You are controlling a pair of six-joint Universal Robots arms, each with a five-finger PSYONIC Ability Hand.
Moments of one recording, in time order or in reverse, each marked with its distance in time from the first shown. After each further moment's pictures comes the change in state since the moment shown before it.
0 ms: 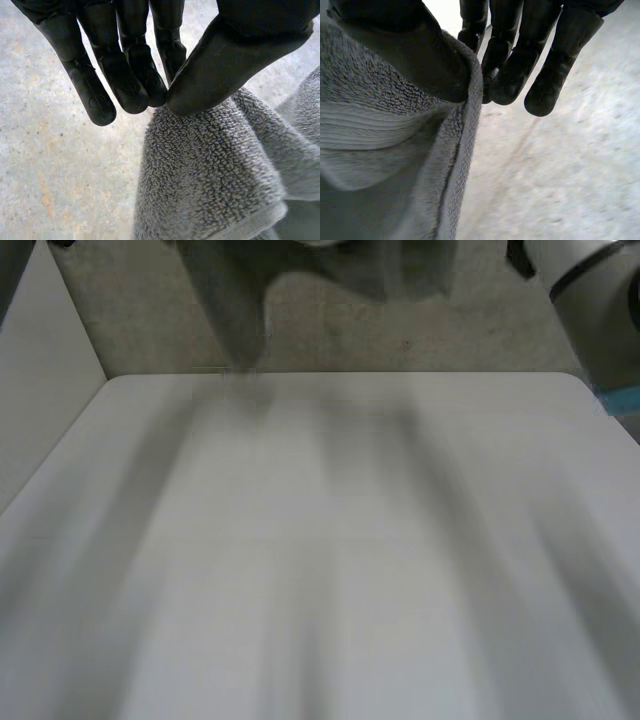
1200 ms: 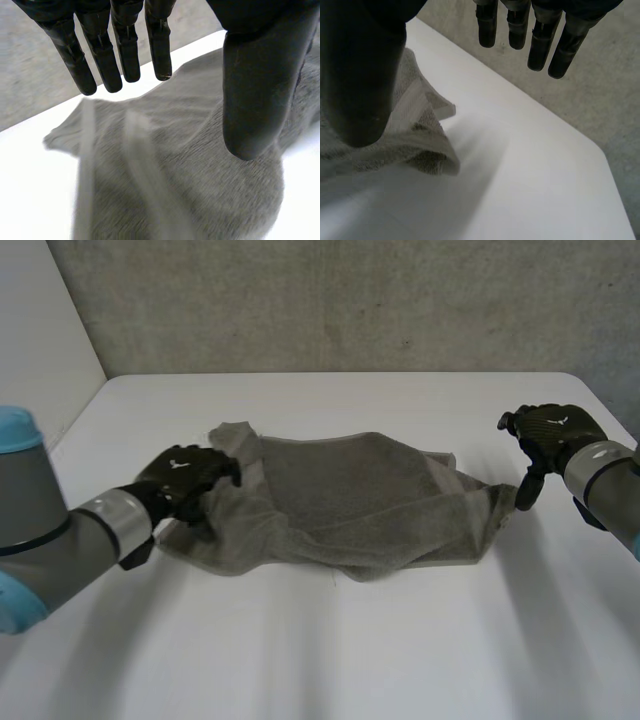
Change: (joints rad) left arm 0.044 0.143 -1.152 0.102 0.171 0.283; right arm -0.209 0.048 0.444 0.484 0.256 -0.343; left_hand -0.856 -0.844 -0.842 -0.871 -0.881; right_hand -1.092 -1.063 -1.073 -1.075 -1.104
